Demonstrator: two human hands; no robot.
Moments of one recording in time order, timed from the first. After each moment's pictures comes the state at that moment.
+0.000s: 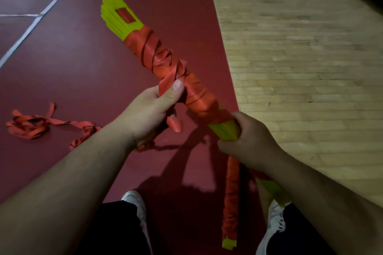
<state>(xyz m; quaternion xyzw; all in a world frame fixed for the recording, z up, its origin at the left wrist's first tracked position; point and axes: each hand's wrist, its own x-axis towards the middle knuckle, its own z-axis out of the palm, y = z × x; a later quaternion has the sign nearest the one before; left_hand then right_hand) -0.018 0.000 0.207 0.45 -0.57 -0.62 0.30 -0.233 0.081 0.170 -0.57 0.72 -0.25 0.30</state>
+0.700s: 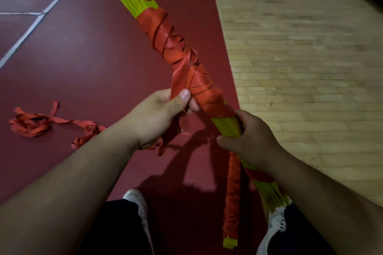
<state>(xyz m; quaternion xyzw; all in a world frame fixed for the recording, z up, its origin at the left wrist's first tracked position) -0.017 0.002 0.208 0.40 -0.62 -0.62 0.27 -0.228 0.077 0.172 -0.55 0.71 -0.29 0.34</state>
